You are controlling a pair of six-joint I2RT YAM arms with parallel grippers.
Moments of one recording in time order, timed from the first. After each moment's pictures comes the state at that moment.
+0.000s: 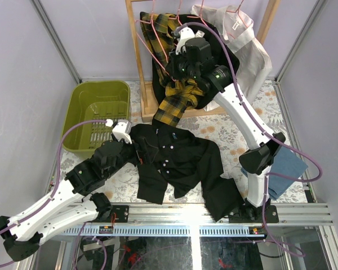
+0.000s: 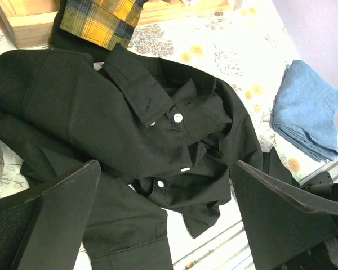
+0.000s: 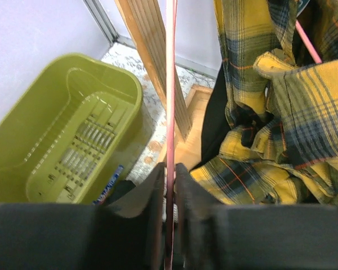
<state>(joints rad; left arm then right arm) -0.85 0.67 0.74 -0.43 -0.25 -0.55 0.65 1.97 2.33 -0.65 0.01 0.21</state>
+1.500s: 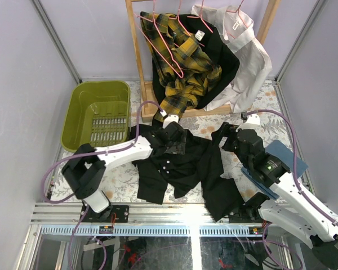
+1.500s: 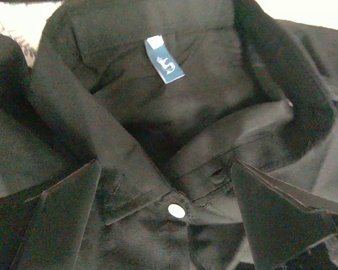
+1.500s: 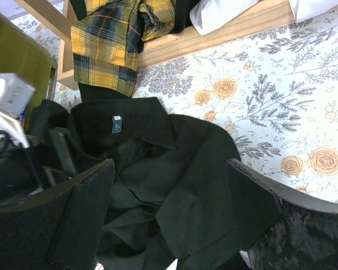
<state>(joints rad) -0.86 1.61 1.08 -0.38 -0.33 -0.62 0.65 0.76 0.73 -0.39 0.38 0.58</state>
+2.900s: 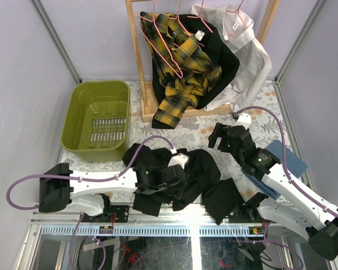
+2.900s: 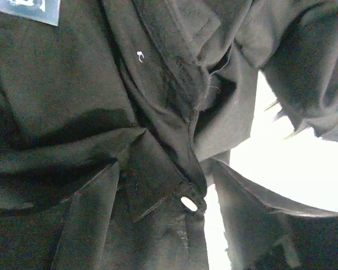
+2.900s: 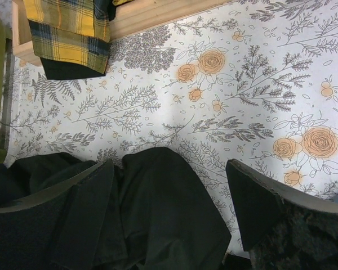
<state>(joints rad) -1.30 1.36 0.84 -0.52 -0.19 -0.73 0.65 0.89 0.74 -0.43 0.38 0.60</state>
